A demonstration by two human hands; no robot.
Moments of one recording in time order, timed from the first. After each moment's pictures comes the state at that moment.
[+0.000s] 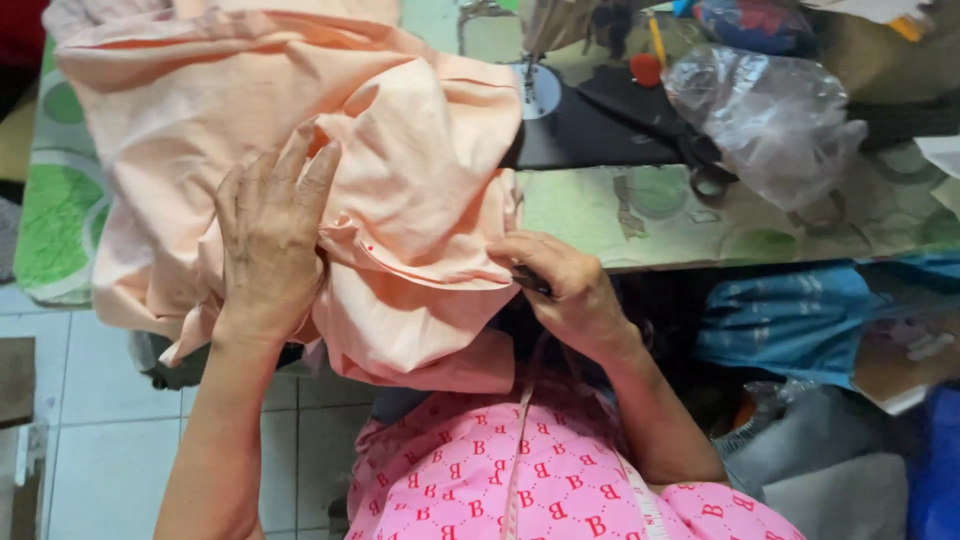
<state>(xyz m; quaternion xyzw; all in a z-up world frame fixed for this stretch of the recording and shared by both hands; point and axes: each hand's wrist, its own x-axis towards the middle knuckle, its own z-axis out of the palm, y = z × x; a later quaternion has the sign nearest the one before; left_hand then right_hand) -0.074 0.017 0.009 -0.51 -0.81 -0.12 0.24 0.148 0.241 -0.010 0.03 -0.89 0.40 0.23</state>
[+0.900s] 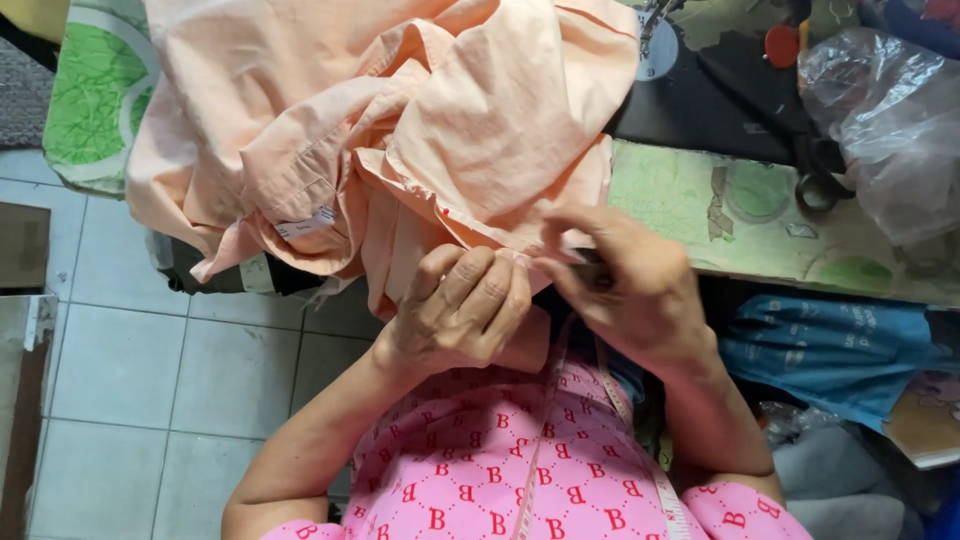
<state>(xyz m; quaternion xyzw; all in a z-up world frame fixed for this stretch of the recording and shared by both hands) 0.041 0.051 -0.002 -0.54 -0.67 -0.29 0.42 0.127 0.217 0.046 0.05 -0.91 0.33 0.24</state>
